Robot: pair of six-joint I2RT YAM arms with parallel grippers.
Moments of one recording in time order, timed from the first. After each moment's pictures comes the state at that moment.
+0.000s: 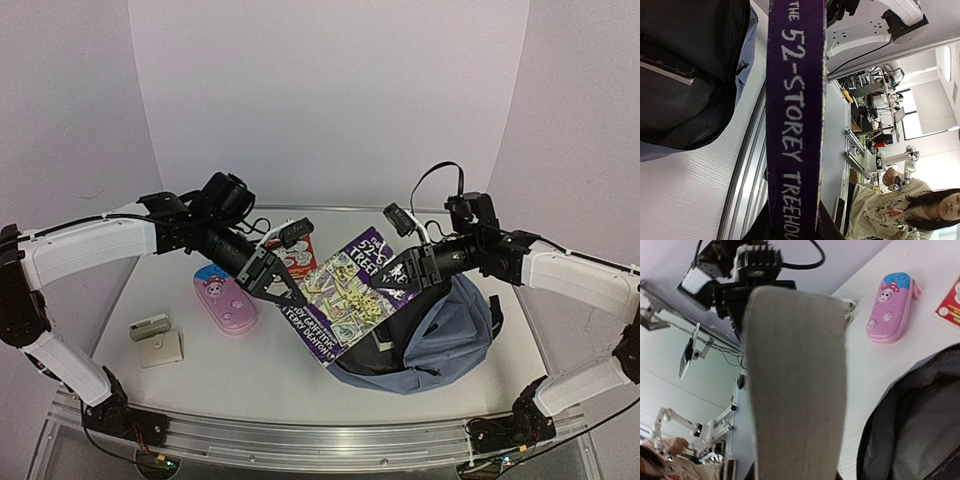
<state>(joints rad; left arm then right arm) -0.84 1.51 1.31 -0.62 0.99 -0.29 0.60 1.33 0.97 -0.18 -1.04 0.34</state>
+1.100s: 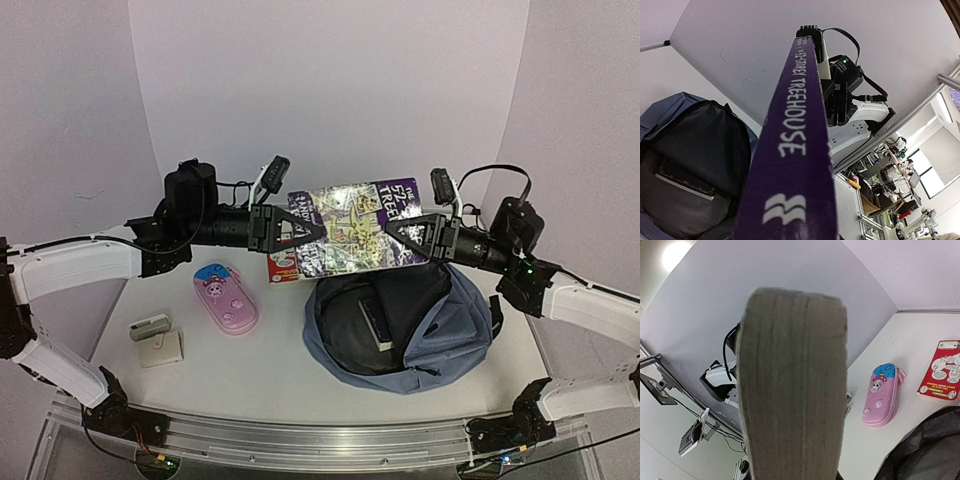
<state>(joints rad) -0.83 1.39 1.09 0.25 0.76 -0.68 0.61 1.12 0.75 0.48 -0.70 0.84</state>
